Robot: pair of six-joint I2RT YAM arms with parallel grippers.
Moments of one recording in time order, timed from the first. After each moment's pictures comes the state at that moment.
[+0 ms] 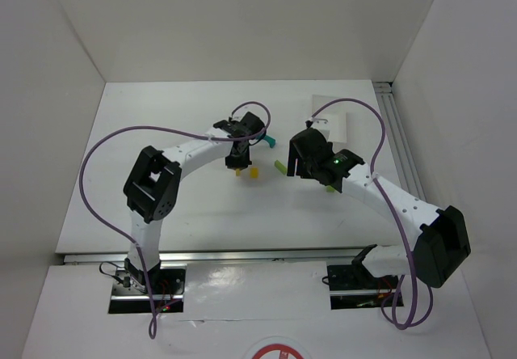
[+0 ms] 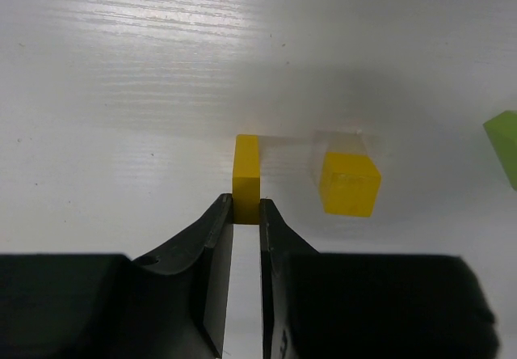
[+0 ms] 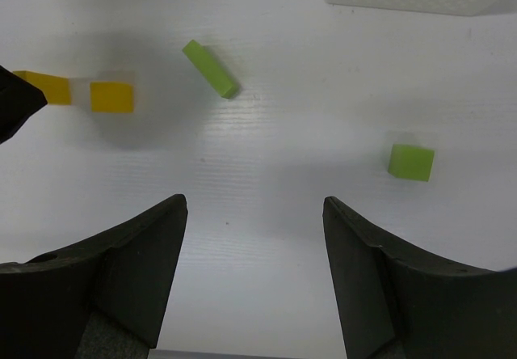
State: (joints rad) left arm -0.63 2.01 1.58 -0.81 -0.31 -0.68; right arm 0.64 1.29 1.03 -0.61 0.39 0.59
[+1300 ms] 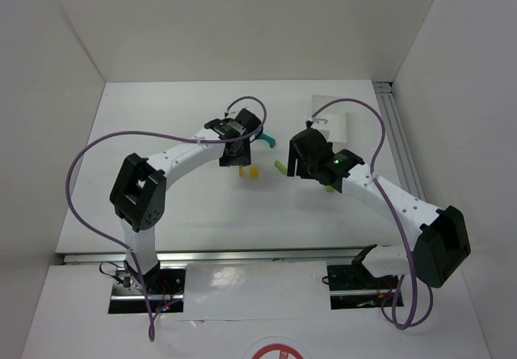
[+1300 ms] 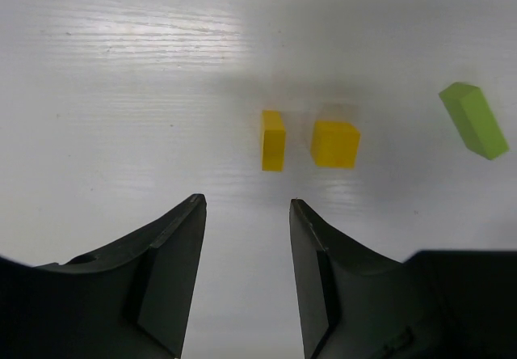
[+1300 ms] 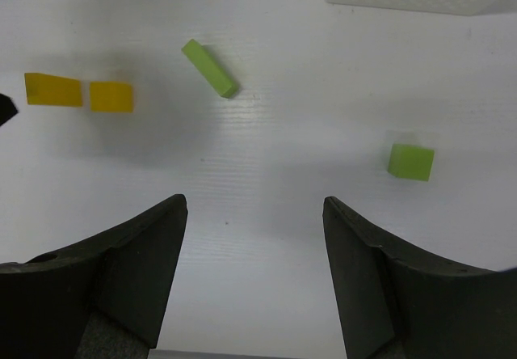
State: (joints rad) left arm -0.64 1.90 1.54 -0.81 -0.30 -0.69; right arm 0.64 1.29 1.03 -0.61 0.39 0.59
